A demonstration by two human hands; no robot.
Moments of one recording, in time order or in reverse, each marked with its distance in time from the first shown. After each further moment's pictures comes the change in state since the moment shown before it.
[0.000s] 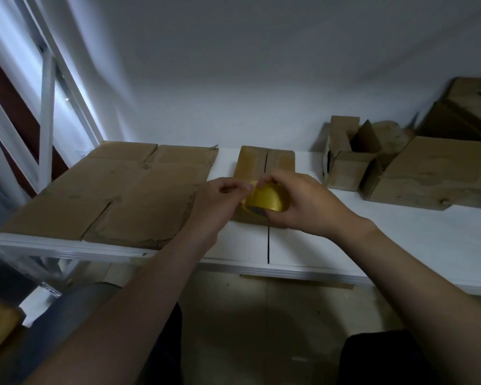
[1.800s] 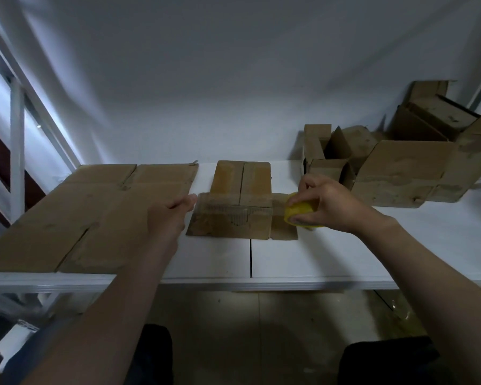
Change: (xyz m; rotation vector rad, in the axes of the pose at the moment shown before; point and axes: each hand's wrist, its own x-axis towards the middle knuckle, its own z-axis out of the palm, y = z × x) left_hand 0.060 -0.043 -0.023 -0.058 0.314 -0.070; right_hand -0.031 0.105 -0.041 -0.114 0.032 -0.015
